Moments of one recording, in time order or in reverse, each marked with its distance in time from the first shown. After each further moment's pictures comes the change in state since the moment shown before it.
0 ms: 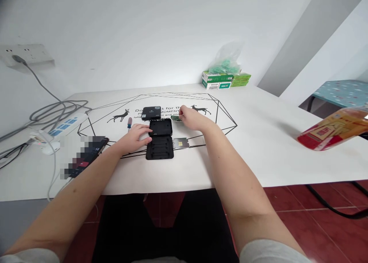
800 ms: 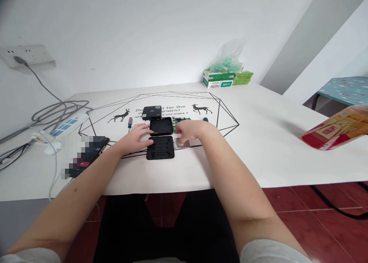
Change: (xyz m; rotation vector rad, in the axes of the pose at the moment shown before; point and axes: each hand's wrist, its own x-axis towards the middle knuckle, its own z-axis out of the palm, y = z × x) left_hand 0.000 0.000 0.000 0.000 -0.043 -0.026; right_hand -0.015 -0.020 0.005 -0.239 -0.464 -0.035
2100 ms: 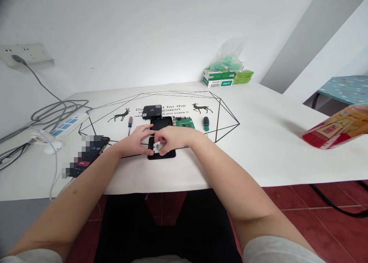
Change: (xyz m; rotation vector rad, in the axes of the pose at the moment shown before) left_hand -0.007 0.014 -0.009 -0.083 -0.183 -0.041; right_hand 0.001 -0.046 0.015 0.187 0.006 -0.454
